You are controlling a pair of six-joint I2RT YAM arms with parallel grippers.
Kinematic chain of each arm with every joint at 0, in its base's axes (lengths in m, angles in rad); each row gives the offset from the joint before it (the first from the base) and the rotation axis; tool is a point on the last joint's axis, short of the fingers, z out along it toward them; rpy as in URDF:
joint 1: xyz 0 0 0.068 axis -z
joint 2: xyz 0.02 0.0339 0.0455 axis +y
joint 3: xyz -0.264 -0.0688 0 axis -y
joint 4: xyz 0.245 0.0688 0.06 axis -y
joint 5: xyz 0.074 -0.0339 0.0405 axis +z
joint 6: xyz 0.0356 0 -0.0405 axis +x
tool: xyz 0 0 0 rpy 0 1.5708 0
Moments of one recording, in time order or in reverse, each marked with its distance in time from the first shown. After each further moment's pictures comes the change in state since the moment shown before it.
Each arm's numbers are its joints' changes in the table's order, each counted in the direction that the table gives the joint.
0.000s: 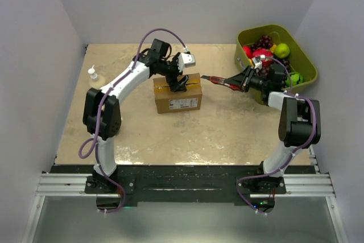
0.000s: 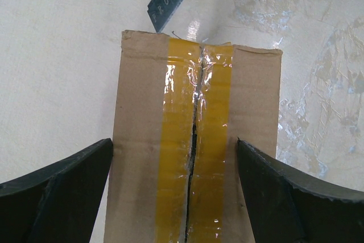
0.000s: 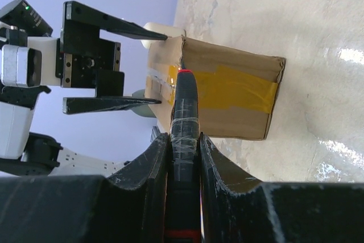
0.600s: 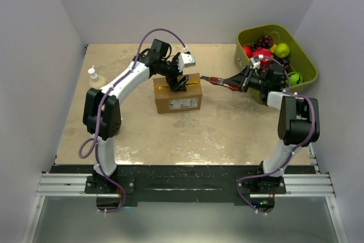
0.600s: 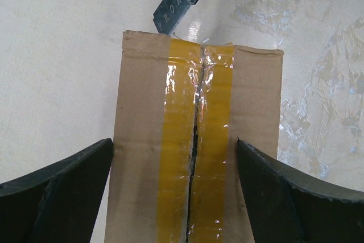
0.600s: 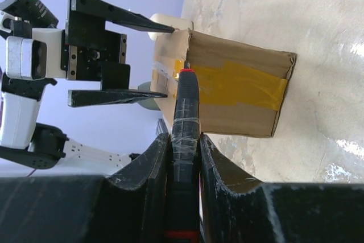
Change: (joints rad) left arm 0.000 0.000 -0.004 0.008 0.003 0.000; right arm -0.010 0.026 0.003 0.042 0.047 0.035
